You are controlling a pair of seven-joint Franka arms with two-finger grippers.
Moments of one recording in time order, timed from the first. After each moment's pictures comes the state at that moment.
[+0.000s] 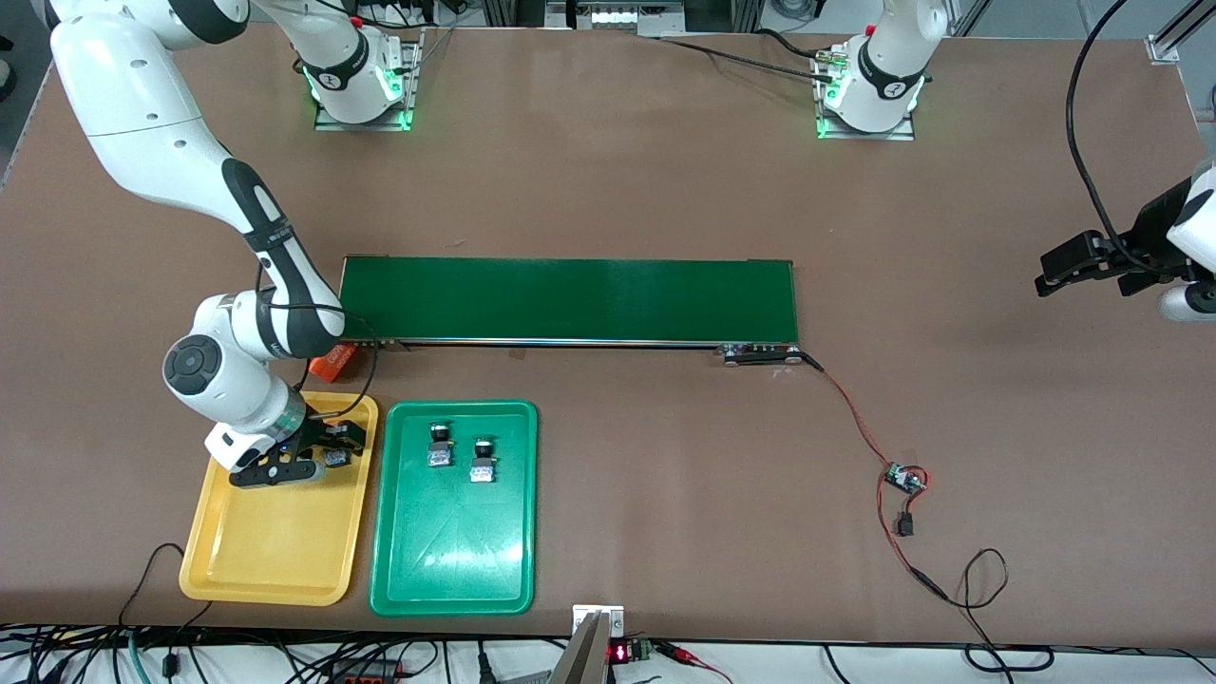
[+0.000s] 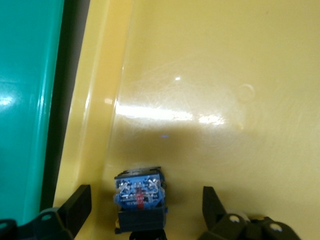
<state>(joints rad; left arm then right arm) 0.09 0.13 -0.09 -1.47 -0.02 1.61 -0.05 -0.05 0.79 0.15 -1.58 -0.12 2.55 0.03</state>
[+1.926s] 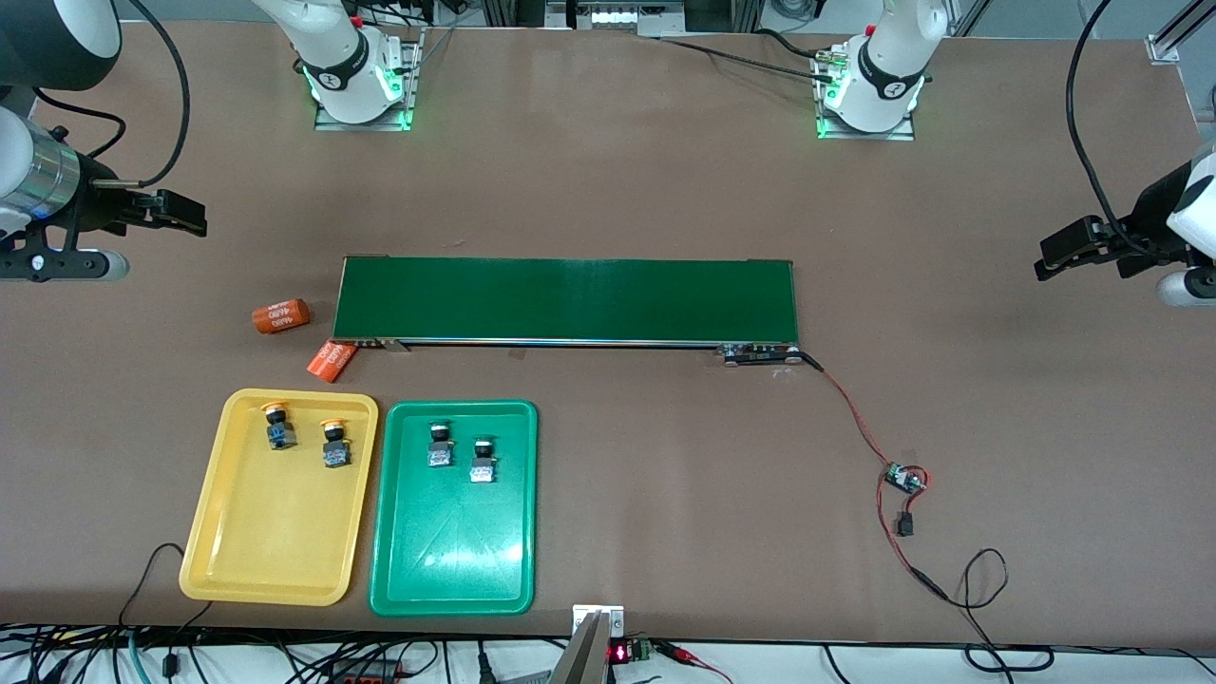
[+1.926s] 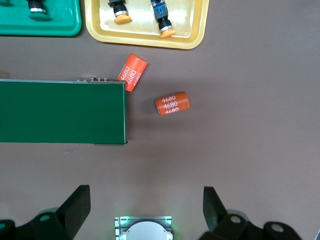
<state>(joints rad) 0.09 0.10 -0.09 -1.49 -0.02 1.58 -0.05 -0.04 0.06 0.07 -1.64 -0.07 1.48 0.02</state>
